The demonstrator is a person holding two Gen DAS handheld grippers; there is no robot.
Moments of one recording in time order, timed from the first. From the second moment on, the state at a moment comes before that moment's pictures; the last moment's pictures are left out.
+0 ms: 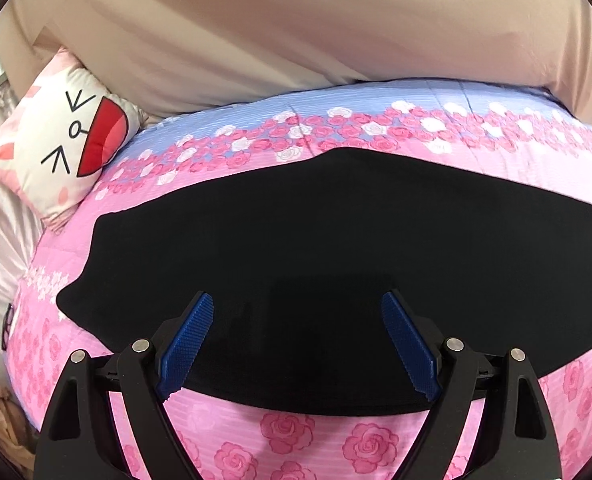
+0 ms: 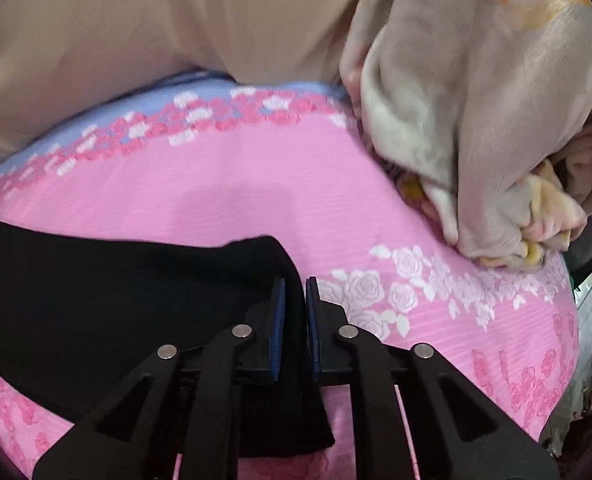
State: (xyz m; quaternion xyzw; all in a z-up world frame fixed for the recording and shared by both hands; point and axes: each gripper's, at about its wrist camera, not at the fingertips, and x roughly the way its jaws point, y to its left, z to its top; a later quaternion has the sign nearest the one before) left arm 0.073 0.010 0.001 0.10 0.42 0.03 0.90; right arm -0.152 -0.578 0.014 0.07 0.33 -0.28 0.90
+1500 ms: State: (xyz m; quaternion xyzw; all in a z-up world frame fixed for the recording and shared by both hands) left arm 0.085 0.079 -0.016 0.01 0.44 0.02 0.90; right arm -0.201 -0.549 -0.010 0.30 0.27 -0.33 0.85
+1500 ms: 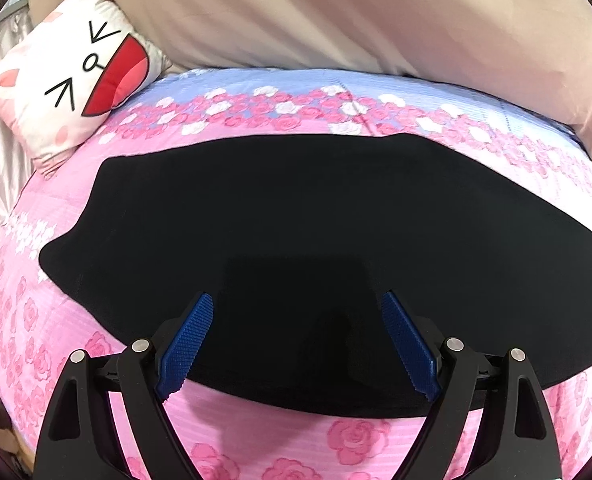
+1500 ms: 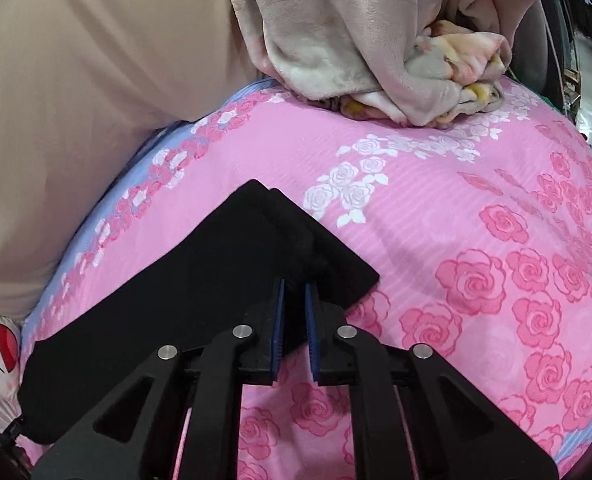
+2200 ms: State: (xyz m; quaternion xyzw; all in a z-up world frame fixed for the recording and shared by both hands) left arm 0.081 0.052 -0.017 0.03 0.44 0.02 0.90; right arm -0.241 -0.556 -0.028 0.43 0.19 -0.30 0.83
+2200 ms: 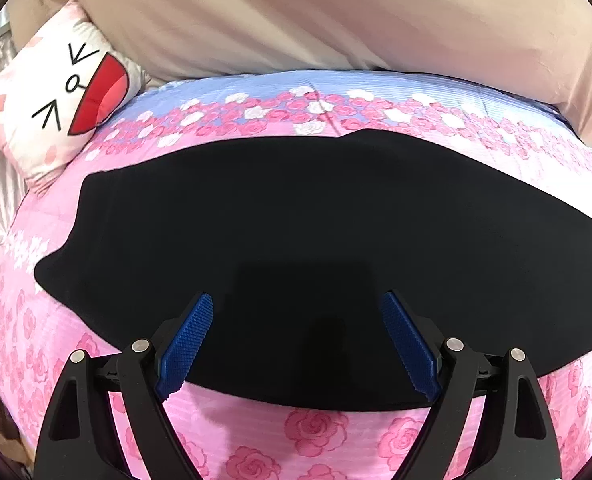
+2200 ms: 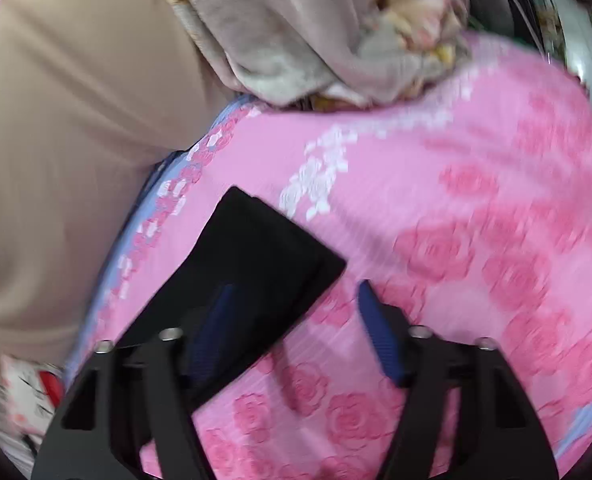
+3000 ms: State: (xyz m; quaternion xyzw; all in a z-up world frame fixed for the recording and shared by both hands) left arm 0.051 0.173 -0.014 -0.06 0.42 0.06 0.91; right arm 0.048 -0.245 0.034 0.16 0.30 0.02 0.94
